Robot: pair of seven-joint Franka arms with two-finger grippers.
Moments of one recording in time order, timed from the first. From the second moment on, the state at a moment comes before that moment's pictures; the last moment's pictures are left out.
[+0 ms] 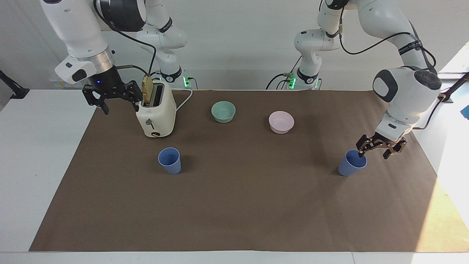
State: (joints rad) left arm 0.03 0.23 0.02 -1.84 -0.03 2.23 0.21; right arm 0.07 0.05 -0.07 -1.54 0.02 1.67 -0.10
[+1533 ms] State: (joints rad) left arm -0.26 0.20 -0.03 -1.90 -0.04 2.27 -0.16; right arm 0.07 0.05 -0.07 -1.54 0.02 1.67 -0.10
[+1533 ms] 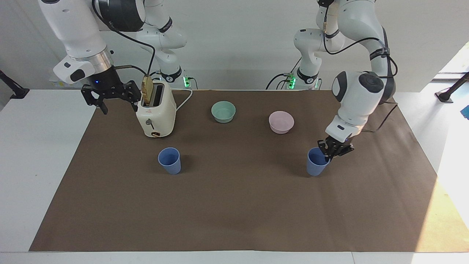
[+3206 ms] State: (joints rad) left arm -0.32 0.01 0.01 -1.86 -0.08 1.98 -0.19; right arm 0.07 0.11 -0.07 -1.75 0.02 1.90 -0.10
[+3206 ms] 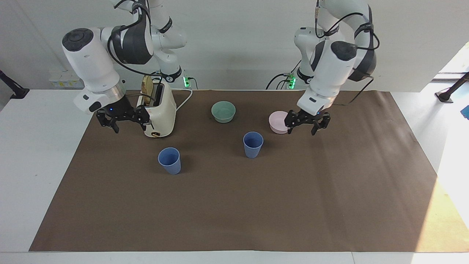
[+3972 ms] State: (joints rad) left arm -0.06 -0.04 0.02 -1.57 -0.05 1.63 0.06; right arm 0.10 0.22 -0.06 -1.82 0.07 2.09 -0.02
